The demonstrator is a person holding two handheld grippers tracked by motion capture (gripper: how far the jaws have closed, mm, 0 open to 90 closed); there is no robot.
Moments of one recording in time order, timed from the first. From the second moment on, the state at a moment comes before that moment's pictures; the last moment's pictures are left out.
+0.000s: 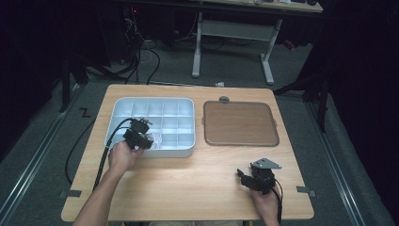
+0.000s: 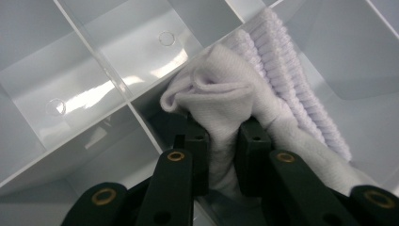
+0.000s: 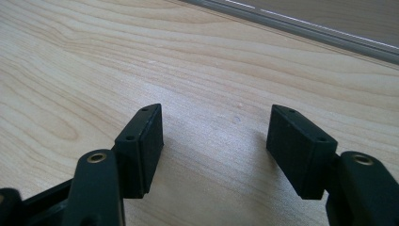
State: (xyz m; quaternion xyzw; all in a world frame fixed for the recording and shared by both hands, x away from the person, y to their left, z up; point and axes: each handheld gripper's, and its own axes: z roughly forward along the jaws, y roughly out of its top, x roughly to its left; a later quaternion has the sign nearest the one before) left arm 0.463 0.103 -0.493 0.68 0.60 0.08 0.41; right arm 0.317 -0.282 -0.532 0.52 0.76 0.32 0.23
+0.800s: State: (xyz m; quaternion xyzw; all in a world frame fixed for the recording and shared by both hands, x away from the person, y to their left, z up) left arm 0.456 0.113 -0.473 0.64 0.61 0.10 0.46; right arm 0.317 -0.282 -0.532 0.52 0.76 0.32 0.23
